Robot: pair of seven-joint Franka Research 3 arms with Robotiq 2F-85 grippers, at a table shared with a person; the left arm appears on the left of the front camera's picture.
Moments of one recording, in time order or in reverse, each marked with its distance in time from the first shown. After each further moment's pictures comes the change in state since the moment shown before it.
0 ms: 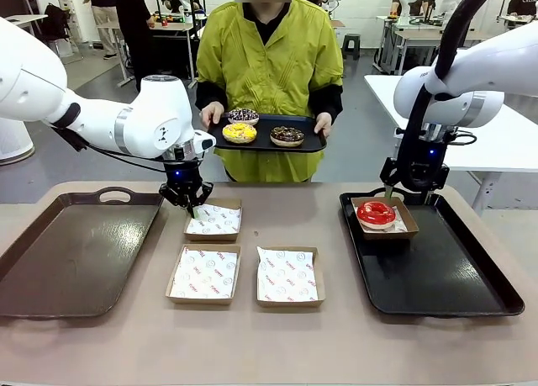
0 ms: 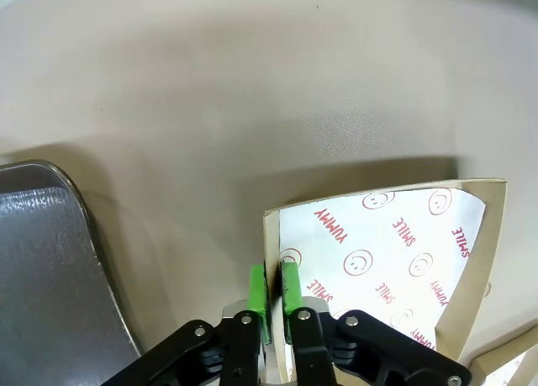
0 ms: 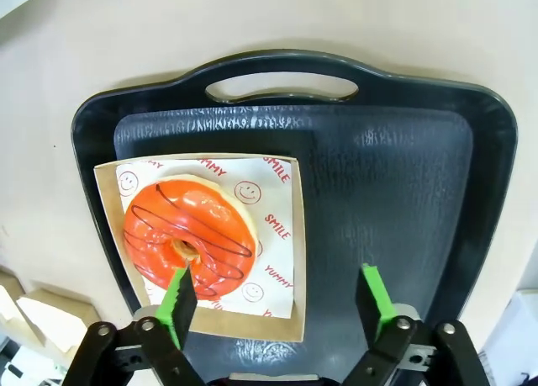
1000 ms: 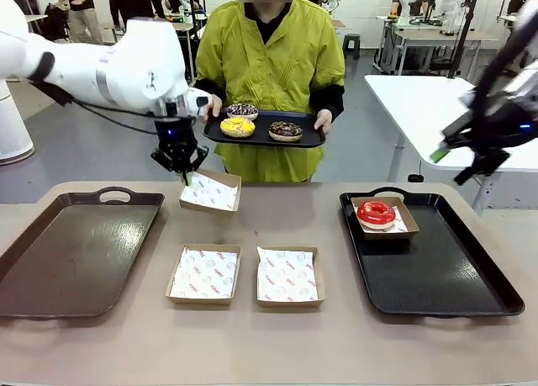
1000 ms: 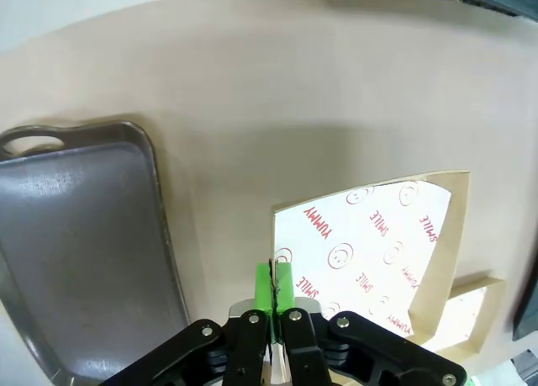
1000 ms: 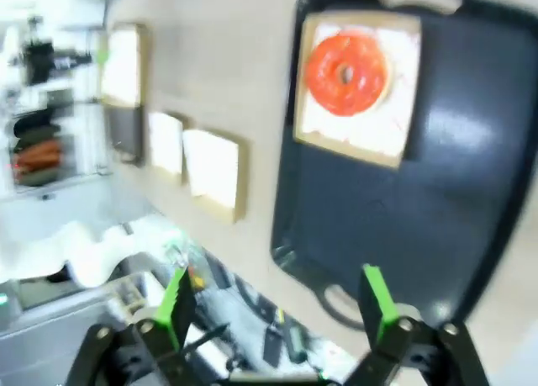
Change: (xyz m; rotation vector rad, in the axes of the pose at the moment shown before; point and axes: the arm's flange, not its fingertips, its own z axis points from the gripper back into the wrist) left arm -0.004 -0.007 0.123 0.000 -0.017 0.011; right arm -0.130 -0.123 0.117 0.653 -0.065 0.184
